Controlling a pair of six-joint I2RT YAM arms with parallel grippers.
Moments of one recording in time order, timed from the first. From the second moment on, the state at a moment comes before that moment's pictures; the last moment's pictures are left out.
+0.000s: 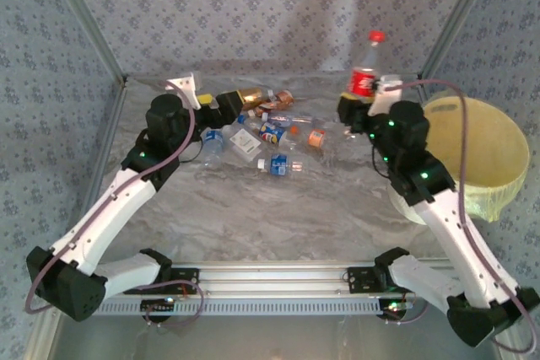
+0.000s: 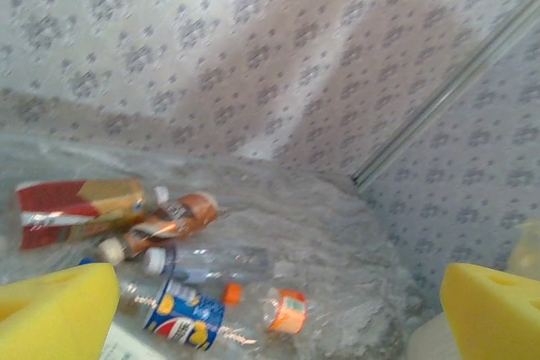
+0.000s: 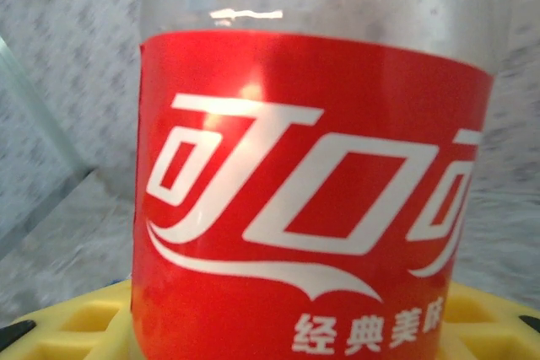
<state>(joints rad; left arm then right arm) -0.50 1.14 1.09 -0.12 0.03 -0.56 0.39 0.93 1.14 -0.34 0.15 0.20</state>
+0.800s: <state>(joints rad) -0.50 1.19 1.09 -0.22 -0.03 -0.55 -0.11 0.82 1.22 -0.47 0.27 0.13</state>
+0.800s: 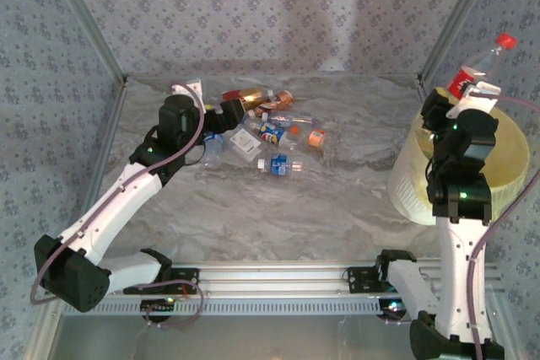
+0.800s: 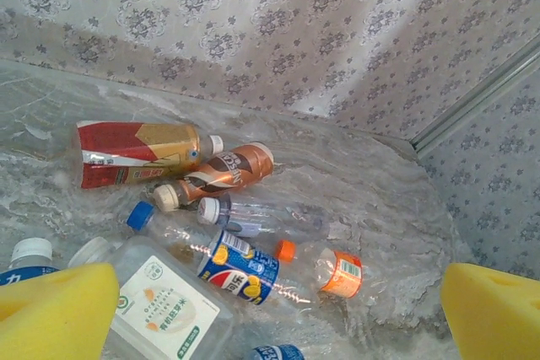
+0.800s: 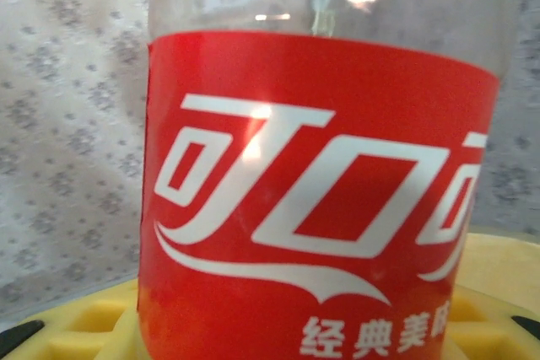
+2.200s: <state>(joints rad) -0.42 1.26 1.09 -0.45 -0.20 -0.66 -0.25 0.79 1.04 -0.40 -0.33 0.20</state>
